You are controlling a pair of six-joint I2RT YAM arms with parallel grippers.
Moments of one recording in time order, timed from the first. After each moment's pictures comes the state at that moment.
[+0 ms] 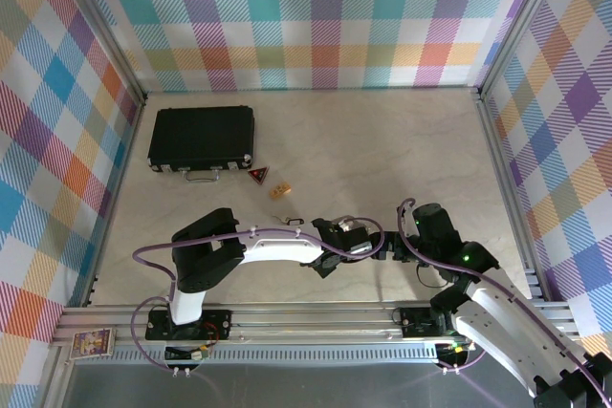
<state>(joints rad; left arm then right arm) -1.23 1.93 1.27 -0.85 -0.41 -0.34 0.53 0.62 0.46 -0.69 -0.24 0.52</state>
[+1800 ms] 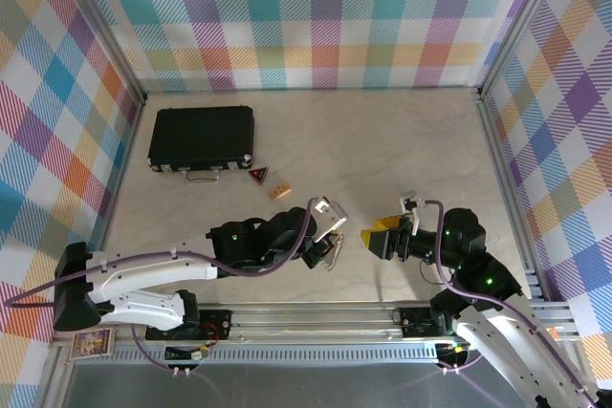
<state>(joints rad) -1.26 1.20 0.98 -0.38 -0.26 -0.15 0.54 0.39 0.49 -0.39 -0.58 0.53</state>
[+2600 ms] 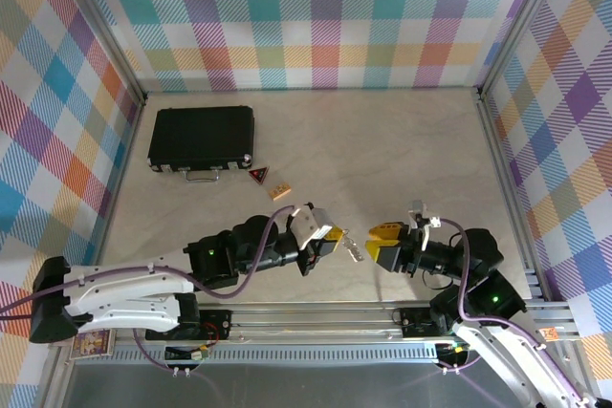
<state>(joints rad) -1.26 1.00 0.75 0.06 -0.06 -0.10 0.59 0.20 0.40 -0.20 -0.68 0.54</state>
